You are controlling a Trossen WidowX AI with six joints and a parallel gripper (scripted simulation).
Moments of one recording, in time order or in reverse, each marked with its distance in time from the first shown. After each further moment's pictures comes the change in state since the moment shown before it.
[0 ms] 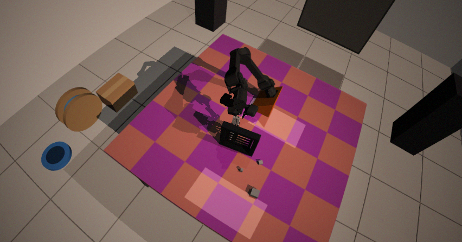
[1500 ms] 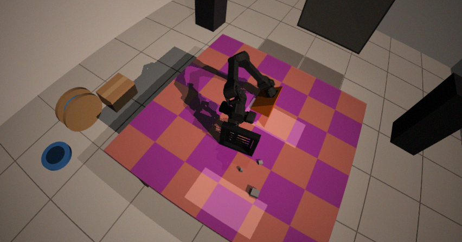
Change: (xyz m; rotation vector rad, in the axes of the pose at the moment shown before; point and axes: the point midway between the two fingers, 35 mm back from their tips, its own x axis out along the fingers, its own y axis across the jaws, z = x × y) arm 0.051 -0.004 -0.004 -0.100 0.120 -0.066
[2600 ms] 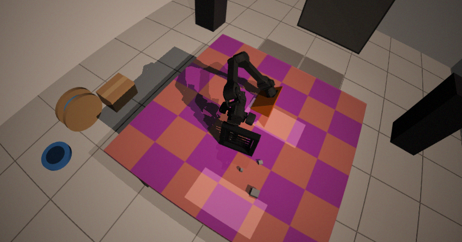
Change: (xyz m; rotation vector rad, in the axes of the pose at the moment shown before) arm 0.011 0.000 -0.001 0.052 0.016 0.000
